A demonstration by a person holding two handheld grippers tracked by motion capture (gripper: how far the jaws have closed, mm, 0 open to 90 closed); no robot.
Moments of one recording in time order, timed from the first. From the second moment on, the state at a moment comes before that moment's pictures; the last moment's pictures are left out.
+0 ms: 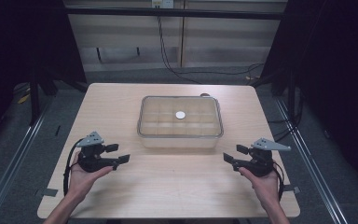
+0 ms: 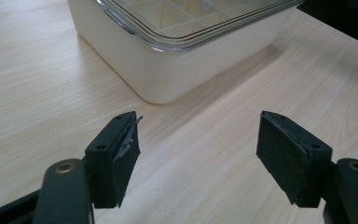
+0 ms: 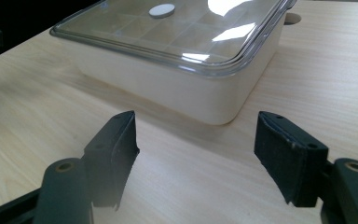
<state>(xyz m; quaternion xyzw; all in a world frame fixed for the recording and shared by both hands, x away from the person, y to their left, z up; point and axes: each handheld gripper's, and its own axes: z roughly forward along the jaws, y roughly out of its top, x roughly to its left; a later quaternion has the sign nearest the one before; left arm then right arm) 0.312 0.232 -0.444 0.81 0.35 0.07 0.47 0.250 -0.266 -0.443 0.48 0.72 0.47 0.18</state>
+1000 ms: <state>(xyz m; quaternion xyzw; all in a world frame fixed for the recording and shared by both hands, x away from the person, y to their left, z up) 0.349 0.219 -0.419 0.79 0.36 0.10 0.48 0.302 -0.265 -0.421 0.47 0.73 0.46 0.15</state>
